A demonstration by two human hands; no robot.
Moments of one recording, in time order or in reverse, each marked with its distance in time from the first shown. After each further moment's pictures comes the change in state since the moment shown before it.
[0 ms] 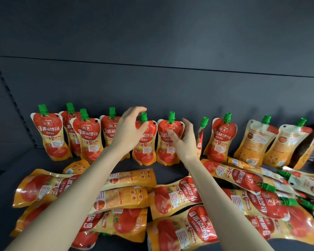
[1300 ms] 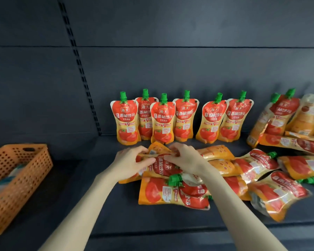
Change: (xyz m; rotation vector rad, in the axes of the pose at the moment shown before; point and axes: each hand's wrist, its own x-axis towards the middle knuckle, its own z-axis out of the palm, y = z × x) left_hand -0.118 -0.168 -0.180 0.060 -0.693 -0.272; right_hand -0.127 -0.052 0.193 -0.690 -0.497 0.061
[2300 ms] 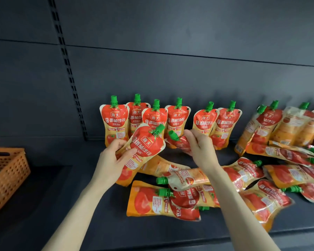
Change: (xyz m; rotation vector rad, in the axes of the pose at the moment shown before) left_hand 0.002 -0.003 0.002 -0.566 0.405 0.088; right_hand 0.002 0.018 -0.040 0.356 0.482 -0.181
